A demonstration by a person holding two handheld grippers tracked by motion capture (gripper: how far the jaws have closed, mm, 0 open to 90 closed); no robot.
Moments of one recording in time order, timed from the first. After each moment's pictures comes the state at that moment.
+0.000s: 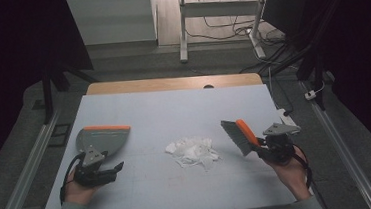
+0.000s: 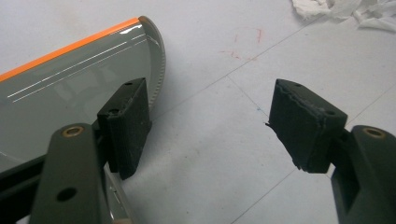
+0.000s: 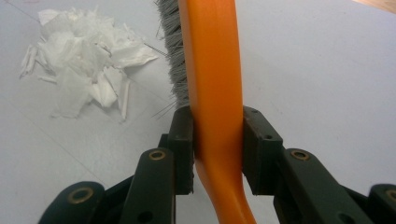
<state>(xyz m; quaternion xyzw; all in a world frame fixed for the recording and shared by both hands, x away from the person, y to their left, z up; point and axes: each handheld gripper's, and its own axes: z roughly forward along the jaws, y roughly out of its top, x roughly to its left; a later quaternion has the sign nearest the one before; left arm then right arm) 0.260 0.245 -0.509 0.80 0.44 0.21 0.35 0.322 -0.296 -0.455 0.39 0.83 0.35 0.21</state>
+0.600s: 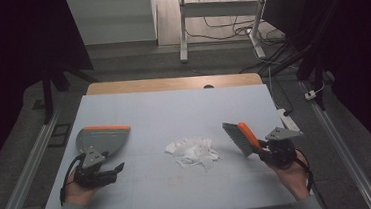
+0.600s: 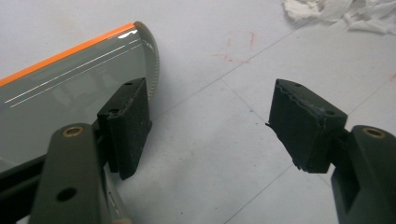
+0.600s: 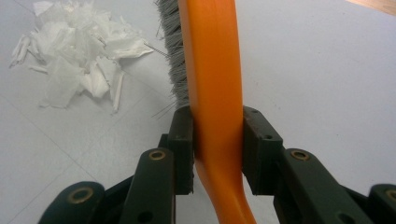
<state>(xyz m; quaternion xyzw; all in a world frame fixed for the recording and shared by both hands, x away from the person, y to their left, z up) 0.257 0.242 -0.507 0.80 0.43 0.21 0.36 0.321 -0.303 -0.467 0.38 0.83 0.36 0.22</state>
